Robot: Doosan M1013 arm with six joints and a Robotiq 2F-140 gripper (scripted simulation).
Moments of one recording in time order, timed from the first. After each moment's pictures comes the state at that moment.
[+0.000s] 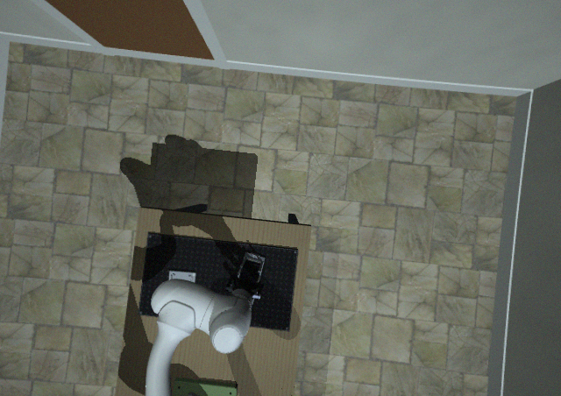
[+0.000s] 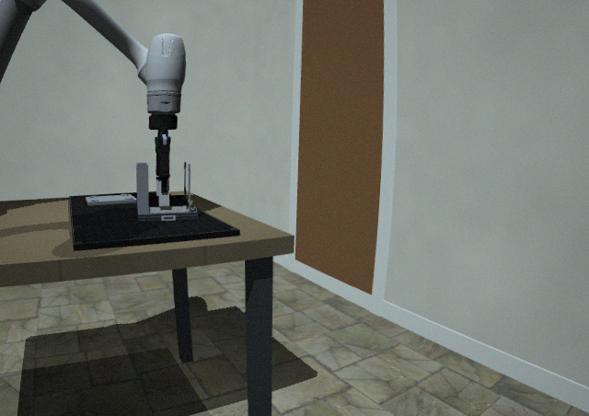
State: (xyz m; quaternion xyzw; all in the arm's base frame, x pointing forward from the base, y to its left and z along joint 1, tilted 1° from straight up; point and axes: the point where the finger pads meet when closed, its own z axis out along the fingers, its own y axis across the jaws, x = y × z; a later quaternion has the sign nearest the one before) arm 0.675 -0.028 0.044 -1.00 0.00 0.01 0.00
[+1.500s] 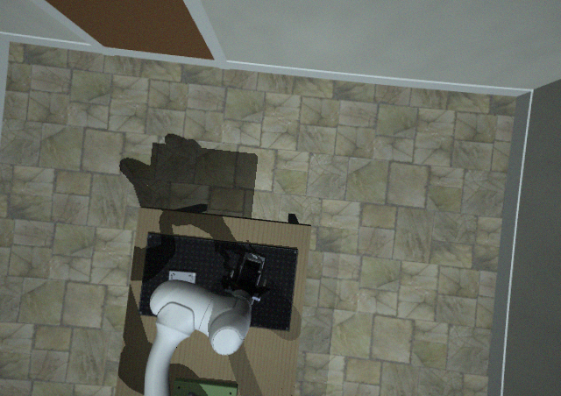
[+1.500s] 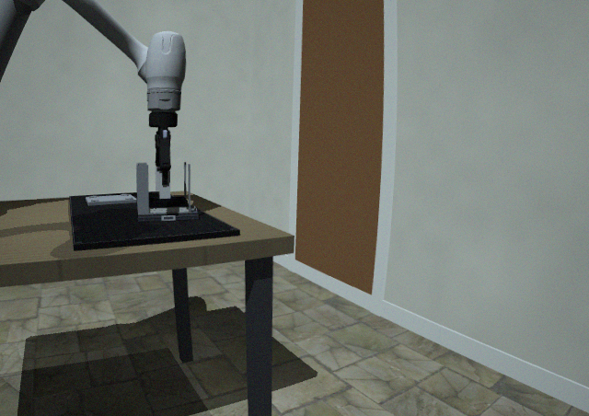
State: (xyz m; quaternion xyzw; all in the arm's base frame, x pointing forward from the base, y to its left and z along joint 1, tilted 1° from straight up) arm 0.675 -0.028 0.051 -1.00 0.00 0.01 0.00
